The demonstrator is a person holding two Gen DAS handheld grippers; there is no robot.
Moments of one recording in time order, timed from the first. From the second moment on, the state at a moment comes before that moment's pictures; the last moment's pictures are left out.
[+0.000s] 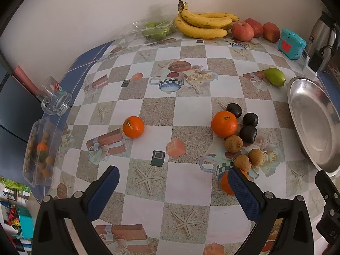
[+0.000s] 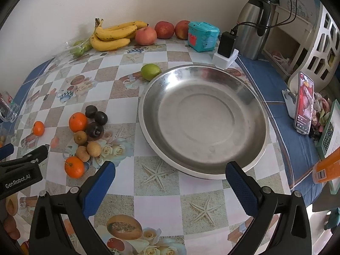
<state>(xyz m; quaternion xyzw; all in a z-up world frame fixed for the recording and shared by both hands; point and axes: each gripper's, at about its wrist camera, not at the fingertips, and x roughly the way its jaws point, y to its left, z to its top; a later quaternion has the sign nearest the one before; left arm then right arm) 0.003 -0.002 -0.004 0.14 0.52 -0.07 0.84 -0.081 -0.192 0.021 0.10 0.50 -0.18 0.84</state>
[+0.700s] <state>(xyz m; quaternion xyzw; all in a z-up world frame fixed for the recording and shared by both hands) -0.001 -0.006 0.001 0.14 0.51 -0.10 0.84 -0.077 -0.187 0.018 0.09 0.51 -0.19 0.84</state>
